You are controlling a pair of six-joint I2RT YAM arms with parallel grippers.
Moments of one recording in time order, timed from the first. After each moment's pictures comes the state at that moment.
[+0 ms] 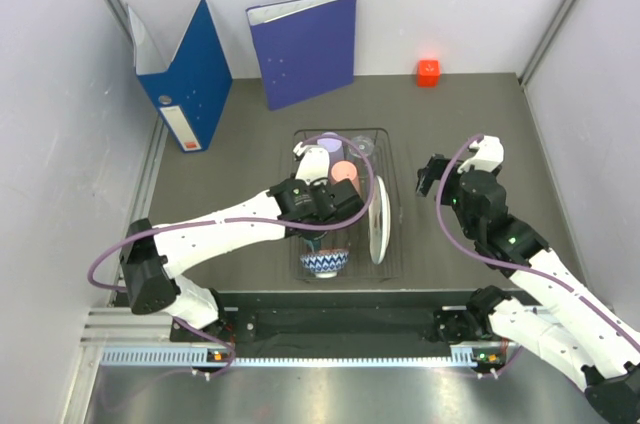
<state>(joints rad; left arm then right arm) -1.12 1.50 1.34 -1.10 -0.86 -0.99 0.59 0.73 0.70 -0.31 0.50 0.42</state>
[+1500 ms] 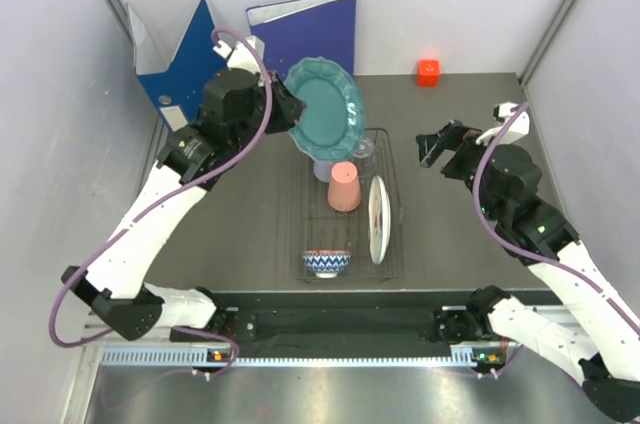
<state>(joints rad) -0.64 1.31 1.67 -0.66 -0.22 -0.58 0.58 0.79 1.02 -0.38 0.39 0.52</state>
